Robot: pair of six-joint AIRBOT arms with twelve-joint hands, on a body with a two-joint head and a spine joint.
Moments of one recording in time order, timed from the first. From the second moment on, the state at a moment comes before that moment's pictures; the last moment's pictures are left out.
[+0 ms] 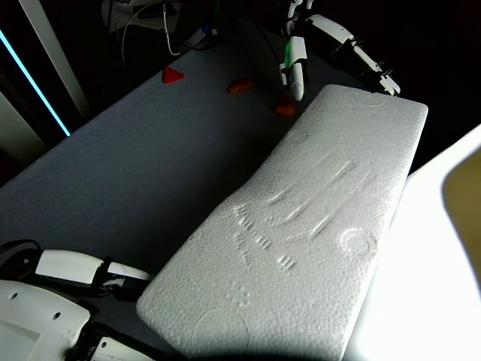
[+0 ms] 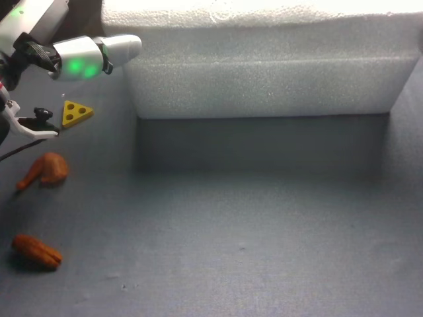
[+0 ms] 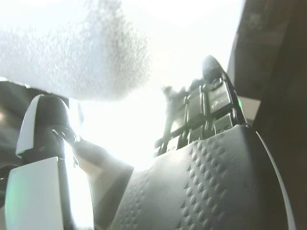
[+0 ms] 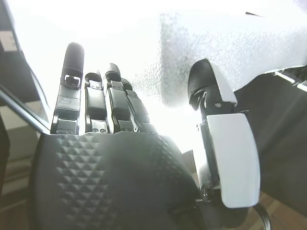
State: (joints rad) left arm 0.60 -1.14 1.42 -0.26 -0.91 0.32; right arm -0.46 -0.90 1.20 0.46 0.77 -0.90
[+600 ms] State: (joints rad) left arm 0.61 -1.18 1.46 -0.29 -0.87 0.33; right arm -0.43 -0.97 1.30 0.45 0.66 -0.90
